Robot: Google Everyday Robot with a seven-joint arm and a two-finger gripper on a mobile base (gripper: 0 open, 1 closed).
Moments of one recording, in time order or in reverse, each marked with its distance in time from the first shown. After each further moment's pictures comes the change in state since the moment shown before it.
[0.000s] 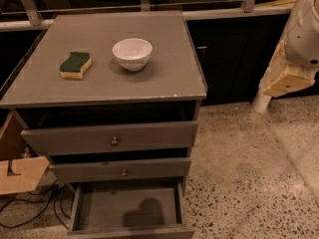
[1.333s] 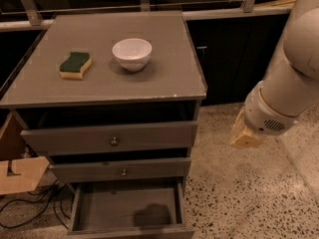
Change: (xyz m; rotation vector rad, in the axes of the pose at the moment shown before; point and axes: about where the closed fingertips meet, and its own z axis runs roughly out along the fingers) arm 0.005 0.052 0.134 -0.142 -0.039 0.055
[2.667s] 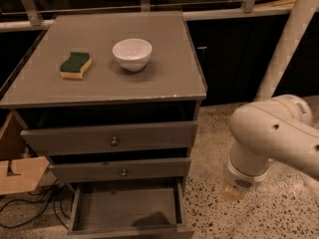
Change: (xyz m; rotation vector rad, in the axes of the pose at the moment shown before) arm 0.051 0.068 0.126 -0.119 0.219 0.064
